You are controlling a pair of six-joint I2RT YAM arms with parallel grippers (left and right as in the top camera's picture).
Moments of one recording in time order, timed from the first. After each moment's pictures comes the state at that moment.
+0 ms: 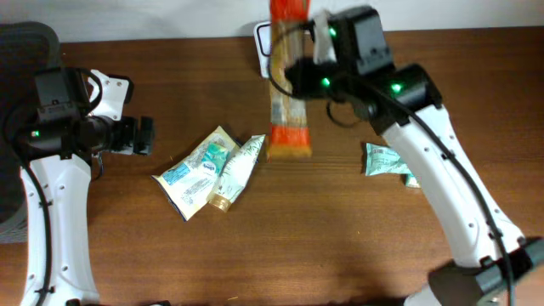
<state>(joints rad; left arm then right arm) 0.20 1.49 1.48 -1.01 0.15 0.34 0.45 1.75 1.96 -0.88 -0.13 0.30</state>
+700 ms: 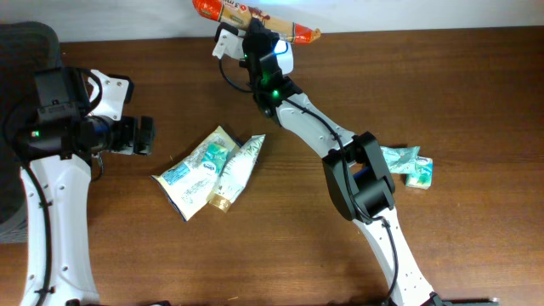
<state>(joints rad) 0.20 1.49 1.48 -1.01 0.15 0.34 0.53 2.56 2.13 0.27 0.42 -1.11</state>
